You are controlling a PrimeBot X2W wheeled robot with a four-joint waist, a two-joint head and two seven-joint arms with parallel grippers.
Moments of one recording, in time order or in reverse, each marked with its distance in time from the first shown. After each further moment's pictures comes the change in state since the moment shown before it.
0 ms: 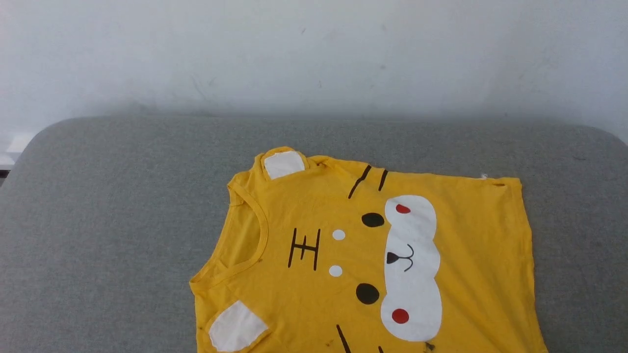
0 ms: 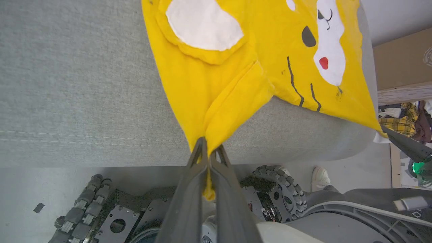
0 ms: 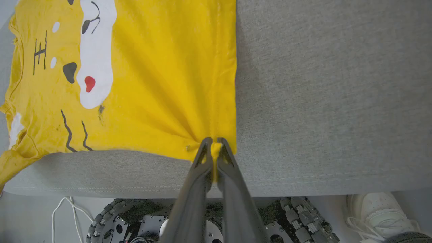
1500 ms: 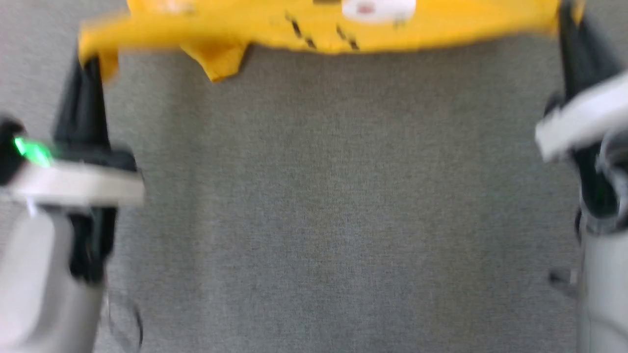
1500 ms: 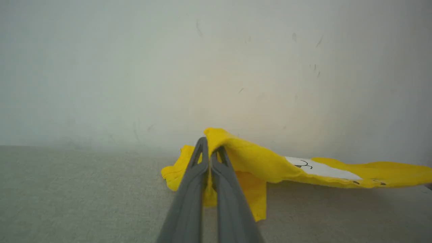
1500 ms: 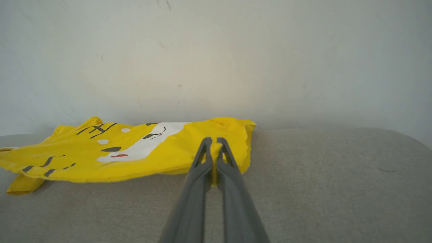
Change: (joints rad) left arm -1.002 -0.166 0.104 0.425 0.373 -0.151 -0.704; right arm -1.046 0.000 0.177 0.218 -0.366 0.000 -0.466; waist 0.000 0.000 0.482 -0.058
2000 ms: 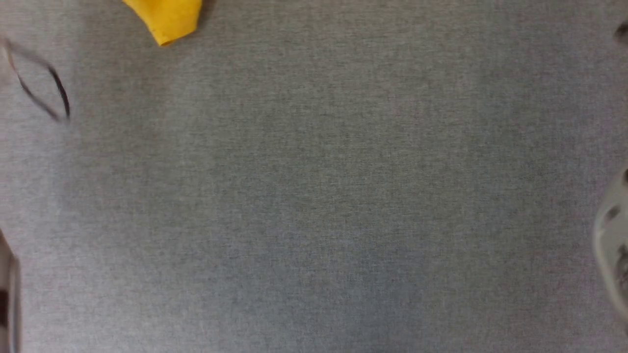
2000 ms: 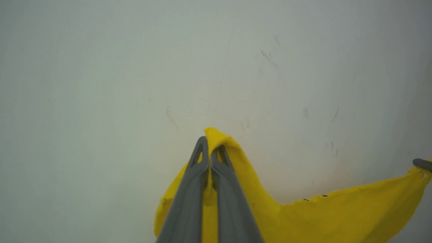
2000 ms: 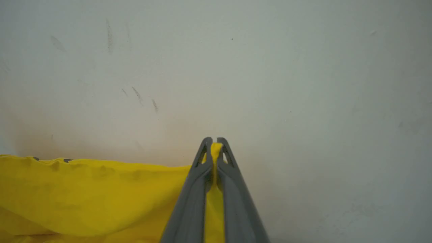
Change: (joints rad) left arm -0.826 0.035 -0.084 0.352 -0.049 -0.117 0.007; right arm -0.854 0.000 0.010 0.540 -0.227 0.000 -0.133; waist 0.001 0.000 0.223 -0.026
